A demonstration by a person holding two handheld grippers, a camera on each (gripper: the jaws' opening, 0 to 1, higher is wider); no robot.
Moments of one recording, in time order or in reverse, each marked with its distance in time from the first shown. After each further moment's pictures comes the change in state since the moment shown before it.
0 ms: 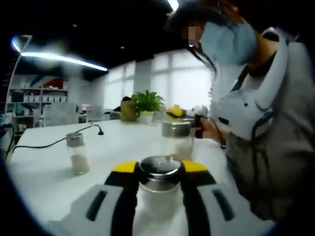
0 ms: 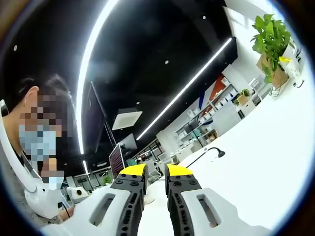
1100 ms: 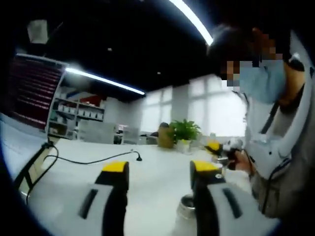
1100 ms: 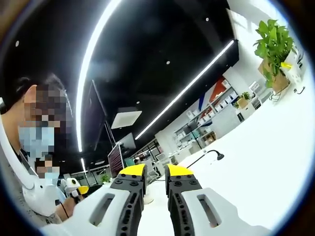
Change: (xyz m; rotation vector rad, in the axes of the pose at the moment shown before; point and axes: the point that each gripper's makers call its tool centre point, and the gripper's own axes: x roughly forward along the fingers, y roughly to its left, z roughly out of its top) left arm -0.040 0.057 0.075 -0.026 -0.240 0.390; right arm 0.000 0.007 0.006 -0.040 0.004 -0.013
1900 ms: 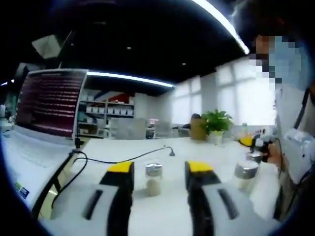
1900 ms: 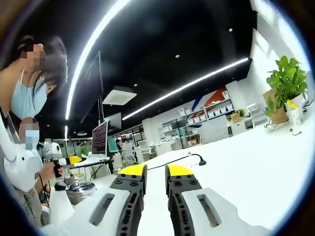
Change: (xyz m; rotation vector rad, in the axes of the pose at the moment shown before) left arm 0.010 0.035 0.011 0.015 0.041 0.205; right arm 0.002 -0.008 -0.007 -0.304 0.137 -0.098
